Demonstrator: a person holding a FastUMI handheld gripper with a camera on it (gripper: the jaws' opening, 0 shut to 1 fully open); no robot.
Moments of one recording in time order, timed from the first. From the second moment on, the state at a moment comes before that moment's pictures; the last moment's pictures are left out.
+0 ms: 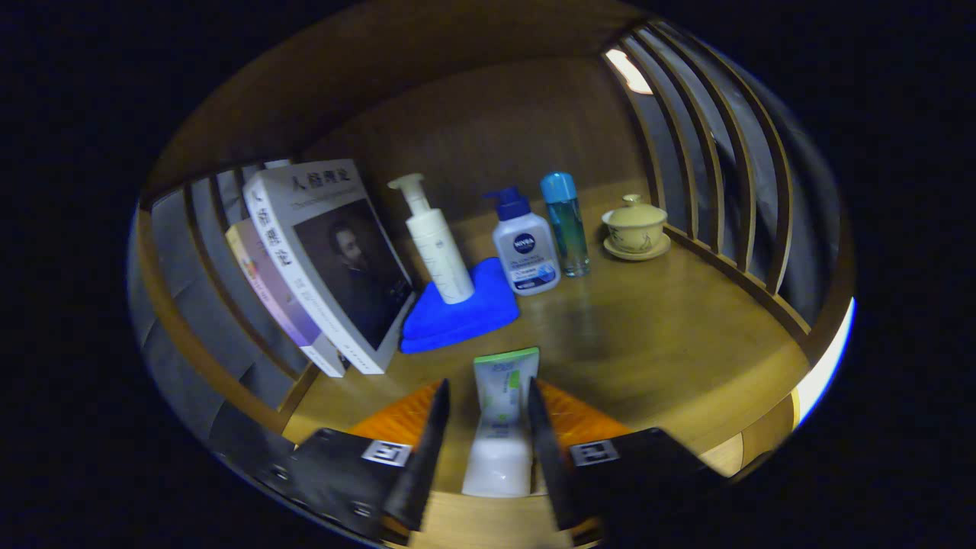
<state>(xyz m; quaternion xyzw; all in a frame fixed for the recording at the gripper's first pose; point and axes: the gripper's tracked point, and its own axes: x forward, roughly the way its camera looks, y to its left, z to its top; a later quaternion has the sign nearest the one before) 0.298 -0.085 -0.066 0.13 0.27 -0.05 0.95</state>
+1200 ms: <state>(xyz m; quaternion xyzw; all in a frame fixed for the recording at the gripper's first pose) 0.040 0.003 -0.012 -0.03 0.03 -0.02 1.00</state>
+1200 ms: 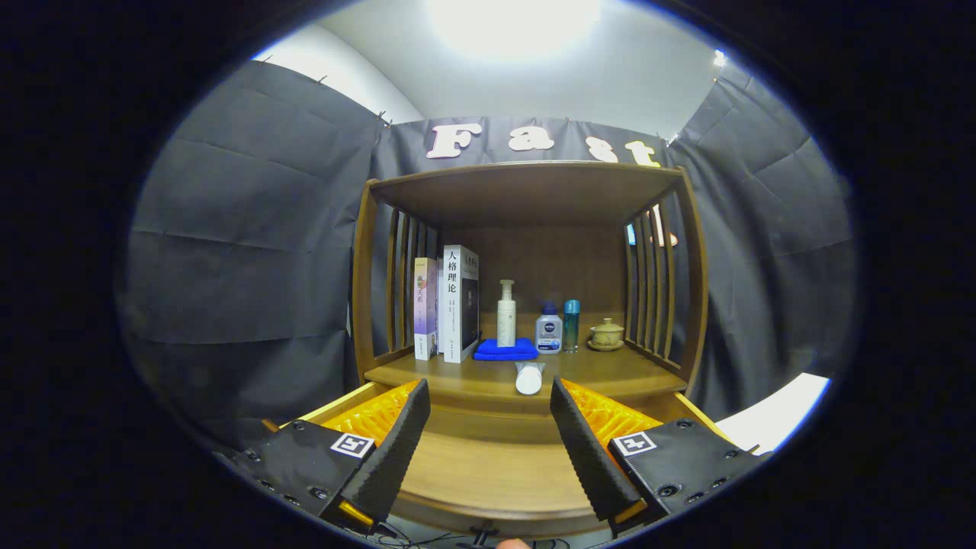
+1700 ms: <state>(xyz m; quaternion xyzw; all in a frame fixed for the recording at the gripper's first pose) -0.043 0.008 -0.084 -0.03 0.05 -0.02 1.00</state>
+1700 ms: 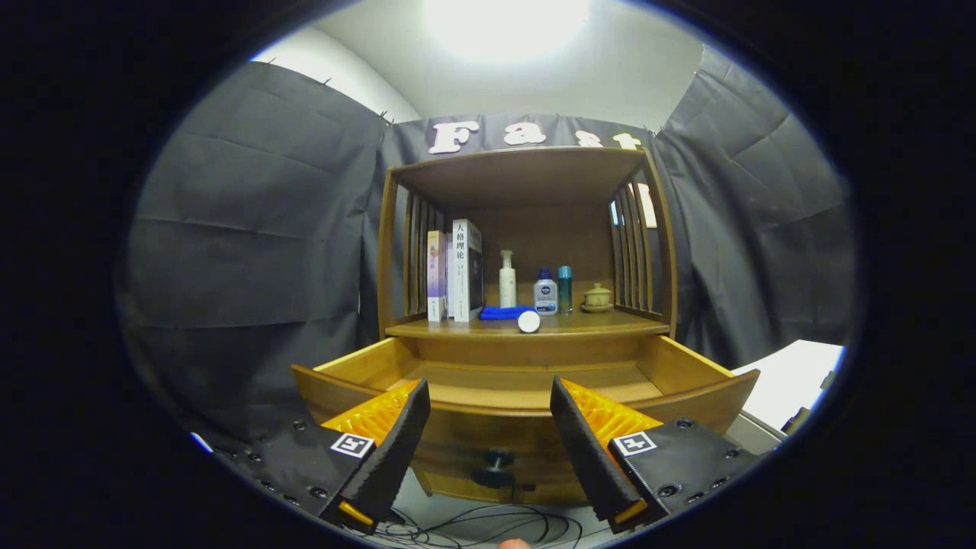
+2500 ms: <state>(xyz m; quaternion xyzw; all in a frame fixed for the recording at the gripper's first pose) -0.022 -0.010 -0.180 -0.06 0.16 -0.06 0.98</state>
